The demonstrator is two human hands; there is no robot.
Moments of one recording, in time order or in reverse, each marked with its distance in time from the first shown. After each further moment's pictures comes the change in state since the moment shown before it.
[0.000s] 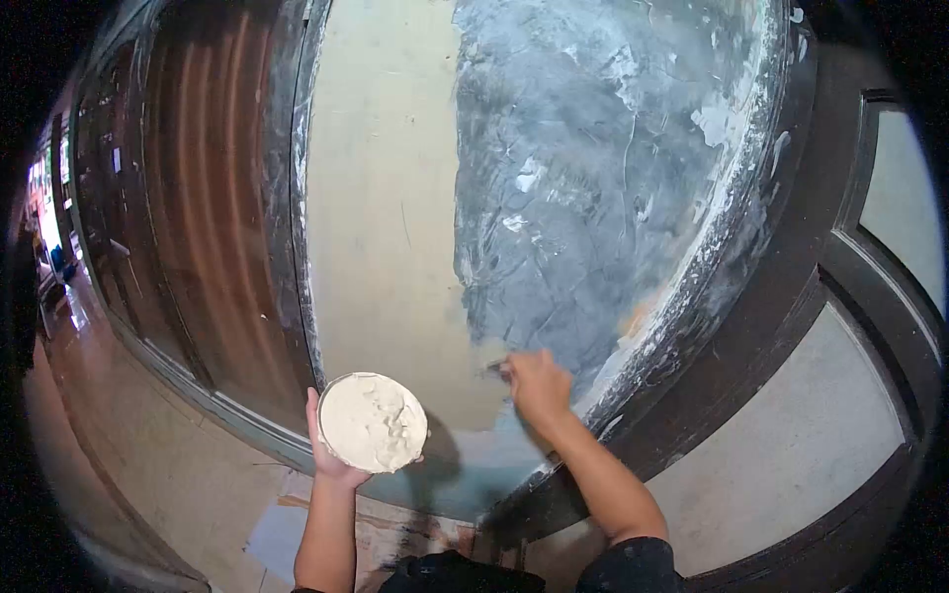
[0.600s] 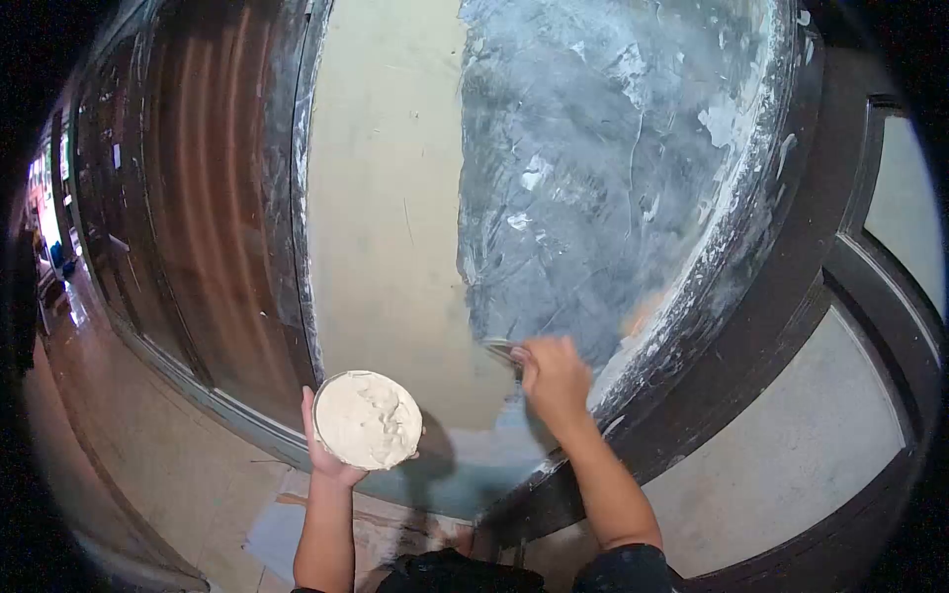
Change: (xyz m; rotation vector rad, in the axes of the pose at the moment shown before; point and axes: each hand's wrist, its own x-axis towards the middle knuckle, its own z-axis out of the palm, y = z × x) left_hand -0.003 0.006 0.001 0.010 -0.010 0.031; right_hand 0.020 -0.020 -0.044 0.107 0.264 0.072
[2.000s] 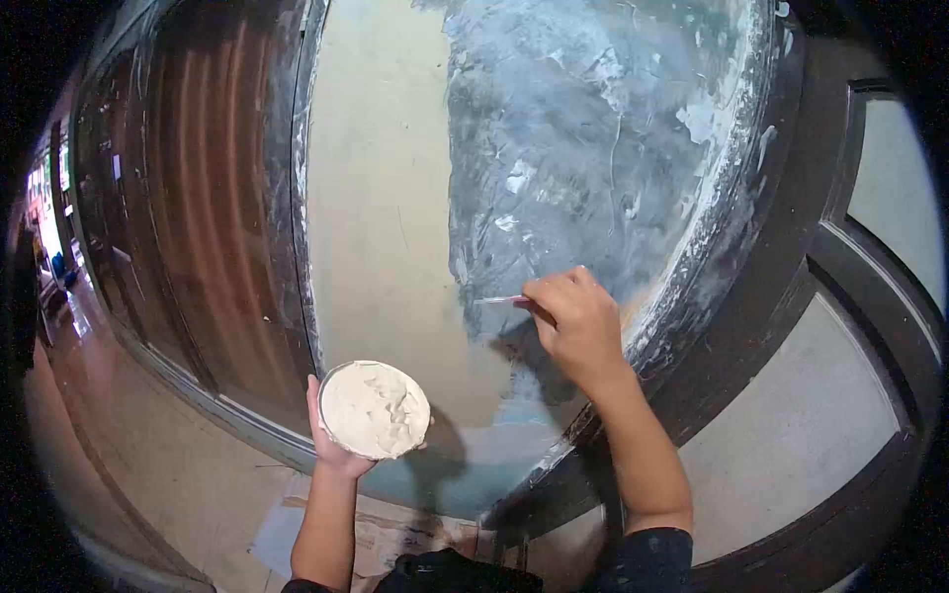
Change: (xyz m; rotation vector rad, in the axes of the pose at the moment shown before) left_hand 0.005 -0.001 0.026 0.005 -0.046 -0.038; right_hand 0.085 -0.028 -0.087 0.063 -0.011 -0.328
